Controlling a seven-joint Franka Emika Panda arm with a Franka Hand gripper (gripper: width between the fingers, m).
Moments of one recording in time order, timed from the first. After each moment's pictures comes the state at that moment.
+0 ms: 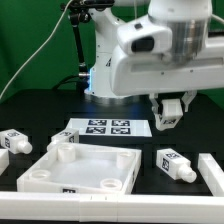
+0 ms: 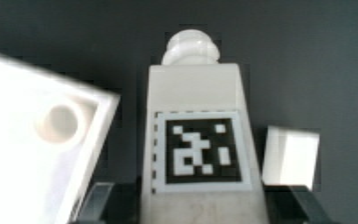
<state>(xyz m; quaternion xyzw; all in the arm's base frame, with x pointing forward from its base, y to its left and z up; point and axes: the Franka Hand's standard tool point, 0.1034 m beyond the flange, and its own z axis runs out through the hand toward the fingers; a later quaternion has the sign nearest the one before) 0.562 0.103 0.117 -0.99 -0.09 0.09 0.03</state>
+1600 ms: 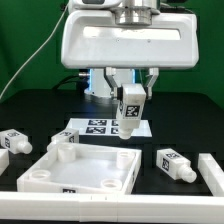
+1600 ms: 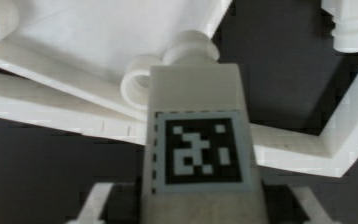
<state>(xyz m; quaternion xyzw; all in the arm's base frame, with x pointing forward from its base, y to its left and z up) 0.613 0.035 0.146 -0.98 -0.13 -0.14 0.00</state>
